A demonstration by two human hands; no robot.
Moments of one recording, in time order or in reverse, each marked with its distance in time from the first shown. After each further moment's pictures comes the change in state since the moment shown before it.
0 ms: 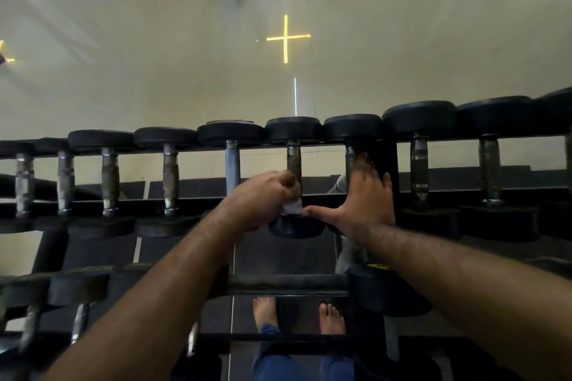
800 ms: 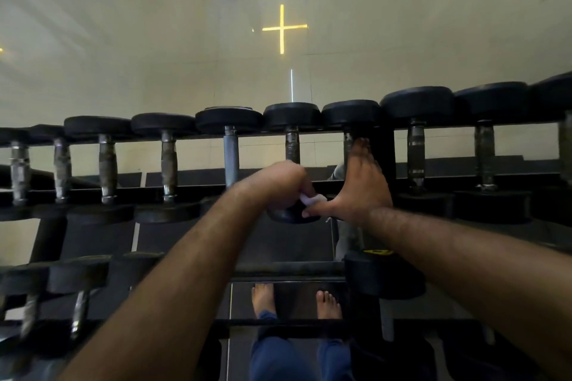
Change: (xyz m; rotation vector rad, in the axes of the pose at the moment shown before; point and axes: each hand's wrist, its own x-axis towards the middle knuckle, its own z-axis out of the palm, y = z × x) left_hand 0.025 0.040 -0.037 -0.244 -0.345 -0.172; right_hand -0.003 -0.001 -0.005 0.091 -0.026 -0.029
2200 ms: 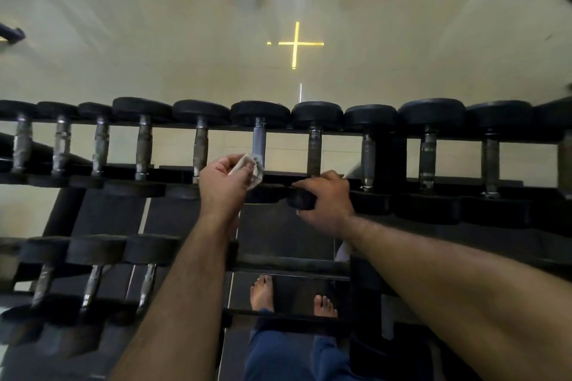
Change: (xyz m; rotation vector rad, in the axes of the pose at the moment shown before) left_hand -0.113 -0.048 0.059 -1.564 1.041 -0.482; right_hand -0.023 -0.049 0.068 0.054 0.038 -0.396
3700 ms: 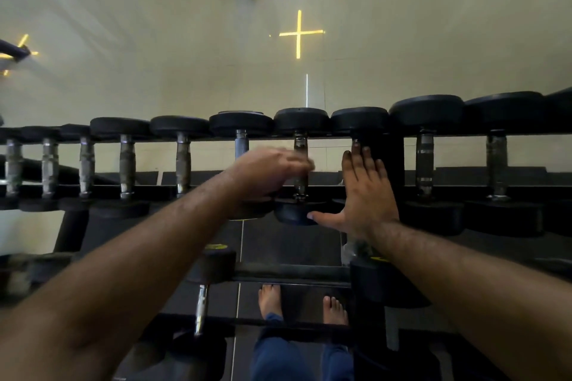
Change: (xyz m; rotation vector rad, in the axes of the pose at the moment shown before) left_hand 0.079 0.016 0.099 1.411 -0.871 1.375; right_hand -0.003 0.058 -0.060 -0.371 -0.078 0.147
